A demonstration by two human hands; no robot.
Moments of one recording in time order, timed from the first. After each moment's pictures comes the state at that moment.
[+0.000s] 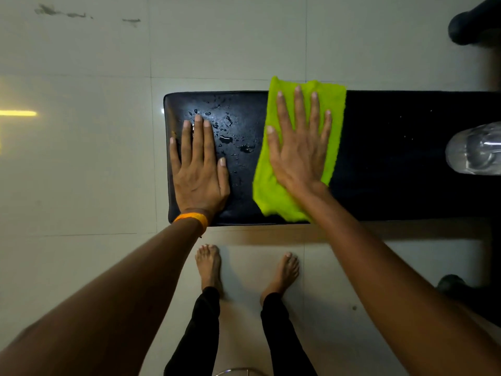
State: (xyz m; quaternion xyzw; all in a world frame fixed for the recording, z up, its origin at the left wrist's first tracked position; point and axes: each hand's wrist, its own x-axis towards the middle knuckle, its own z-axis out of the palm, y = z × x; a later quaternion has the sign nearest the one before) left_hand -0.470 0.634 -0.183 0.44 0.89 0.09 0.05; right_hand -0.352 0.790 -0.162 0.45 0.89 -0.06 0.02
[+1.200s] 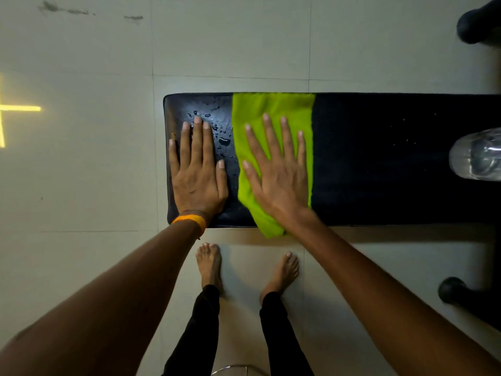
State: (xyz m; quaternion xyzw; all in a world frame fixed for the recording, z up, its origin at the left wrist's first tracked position) left_hand -0.472 0.635 -0.182 0.44 0.89 0.10 0.05; right_hand -0.346 0.747 -0.155 0.34 0.93 -0.09 0.05
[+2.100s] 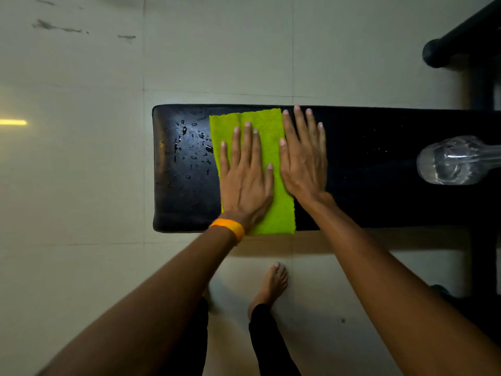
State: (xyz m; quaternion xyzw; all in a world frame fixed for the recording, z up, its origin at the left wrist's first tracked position) left_hand -0.397 0.704 -0.160 0.47 0.86 0.15 0.13; right_hand -0.314 0.818 -0.164 0.41 0.90 -0.12 -0.04
